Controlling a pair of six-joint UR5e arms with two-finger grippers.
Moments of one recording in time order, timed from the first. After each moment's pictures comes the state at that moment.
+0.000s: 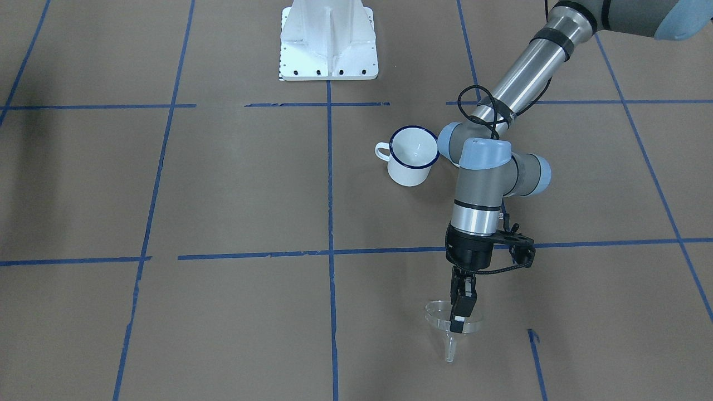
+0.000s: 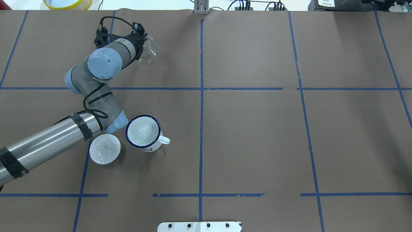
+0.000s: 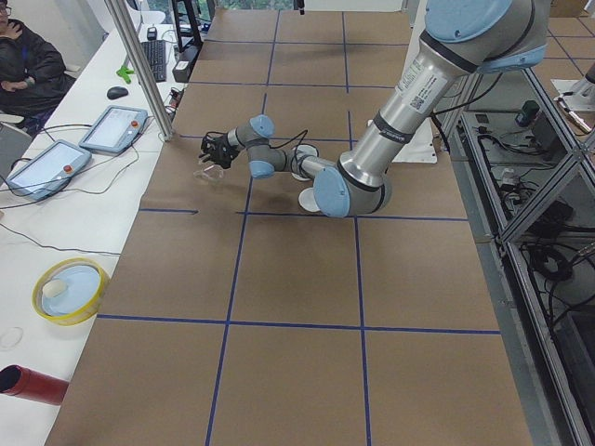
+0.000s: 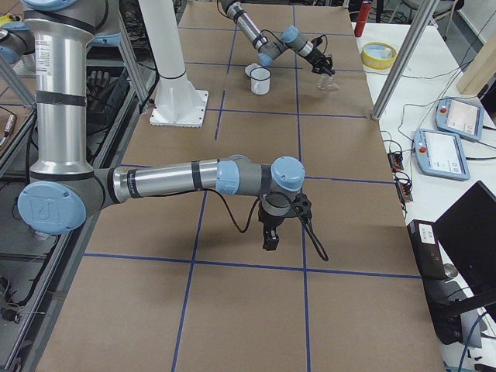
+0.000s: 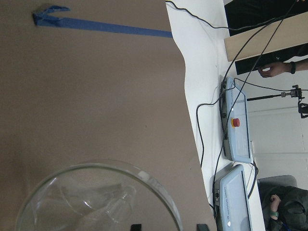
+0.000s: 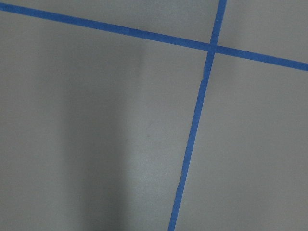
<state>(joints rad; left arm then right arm) -0.74 -2.30 -1.04 -2.62 -1.30 -2.36 1.45 -1.63 1.79 -1.79 2.31 -0.13</state>
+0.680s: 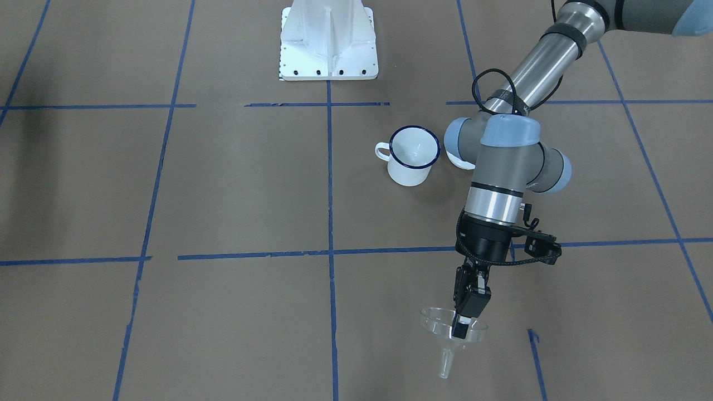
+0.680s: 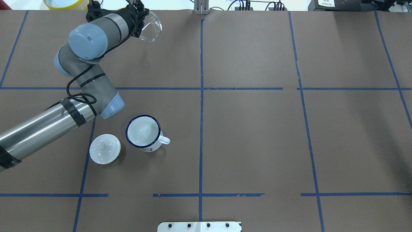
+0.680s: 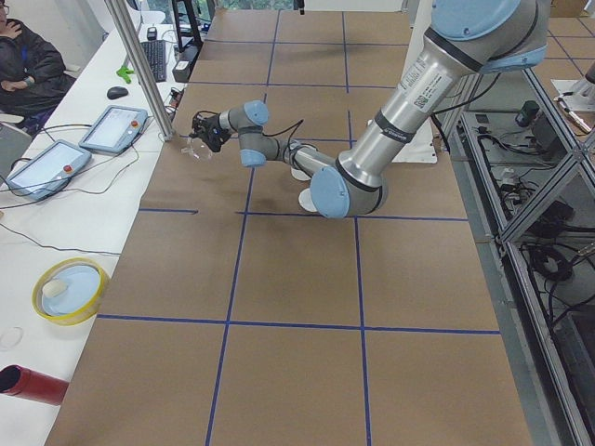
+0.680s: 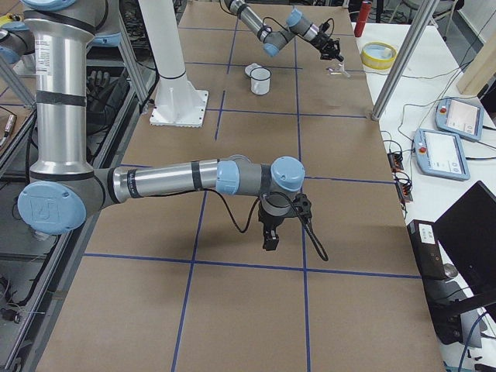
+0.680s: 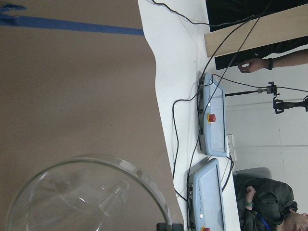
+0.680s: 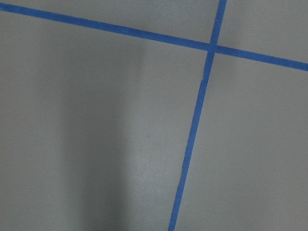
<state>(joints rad) -0.81 -2.30 -1.21 -2.62 -1.39 -2.33 1.45 -1.63 1.79 -1.79 2.31 -0.13</state>
